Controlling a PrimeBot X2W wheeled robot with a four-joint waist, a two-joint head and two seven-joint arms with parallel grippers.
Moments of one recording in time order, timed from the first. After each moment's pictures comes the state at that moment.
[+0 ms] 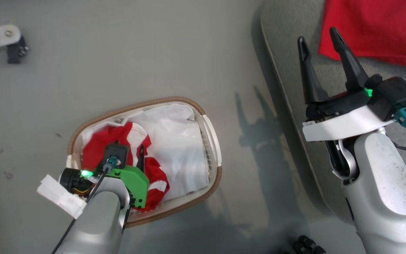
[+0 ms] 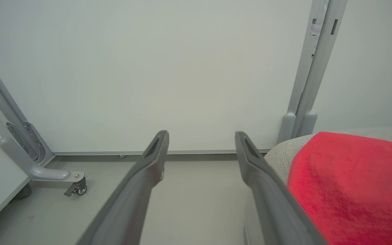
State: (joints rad) left arm -0.61 0.05 -0.38 1.07 -0.18 0.00 -0.26; right arm -0.52 -0.09 0.14 0.10 0.24 0.13 -0.26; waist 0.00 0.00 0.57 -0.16
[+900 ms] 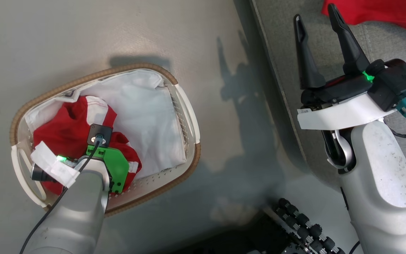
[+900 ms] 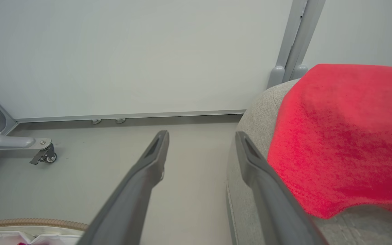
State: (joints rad) left arm -0.79 0.09 -0.45 1.29 -0.15 0.11 -0.12; right arm -0.57 -0.06 0.14 0.06 0.22 0.13 -0.26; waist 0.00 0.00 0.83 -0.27
